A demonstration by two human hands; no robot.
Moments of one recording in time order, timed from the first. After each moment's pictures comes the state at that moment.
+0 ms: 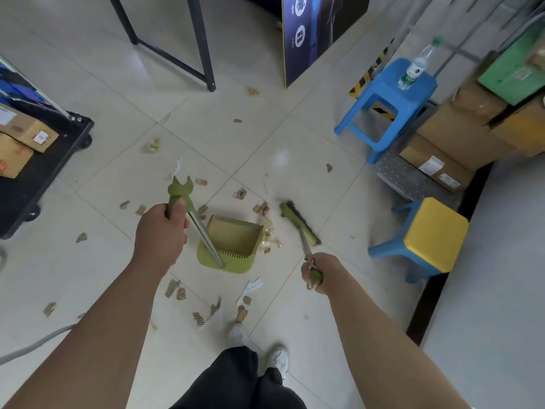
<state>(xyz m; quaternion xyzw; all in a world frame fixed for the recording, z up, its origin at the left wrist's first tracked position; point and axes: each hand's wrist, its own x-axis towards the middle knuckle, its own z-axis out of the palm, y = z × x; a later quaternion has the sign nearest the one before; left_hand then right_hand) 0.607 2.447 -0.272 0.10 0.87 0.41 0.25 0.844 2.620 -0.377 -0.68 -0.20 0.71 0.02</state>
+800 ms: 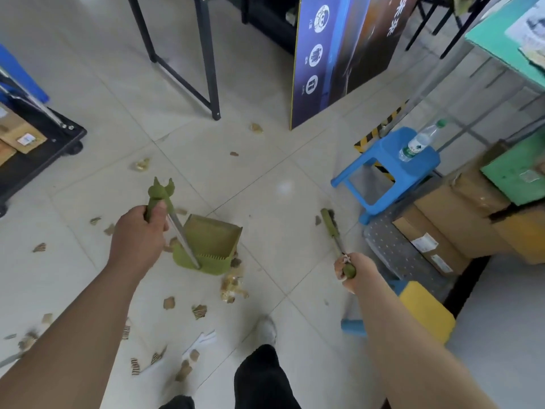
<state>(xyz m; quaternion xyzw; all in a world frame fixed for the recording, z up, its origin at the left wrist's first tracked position) 0.581 2.632 -0.277 0.04 0.89 0.41 0.18 0.833 2.927 -0.360 -0.69 -0.29 0.67 0.04</state>
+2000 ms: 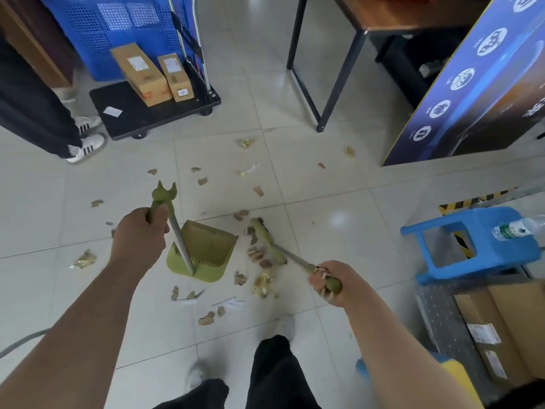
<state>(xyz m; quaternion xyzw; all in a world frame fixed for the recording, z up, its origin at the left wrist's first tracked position) 0.678 2.398 -0.248 -0.18 0.89 0.41 0.08 0.771 2.739 -0.324 -0.52 -0.35 0.72 -0.29</state>
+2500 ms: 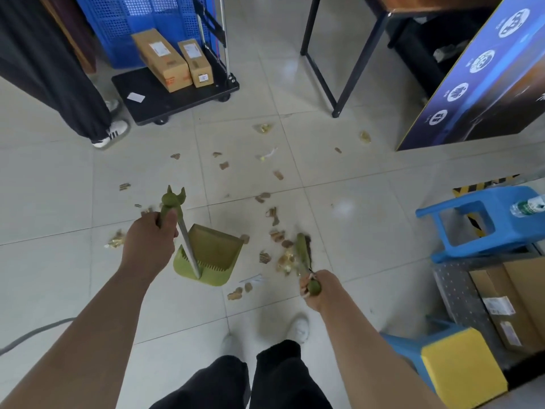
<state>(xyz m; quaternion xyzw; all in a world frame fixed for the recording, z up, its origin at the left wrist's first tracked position) 0.740 2.277 -0.248 -0.16 0.89 0.41 0.11 0.836 2.567 -0.343 -0.59 -0.30 0.73 -0.19</state>
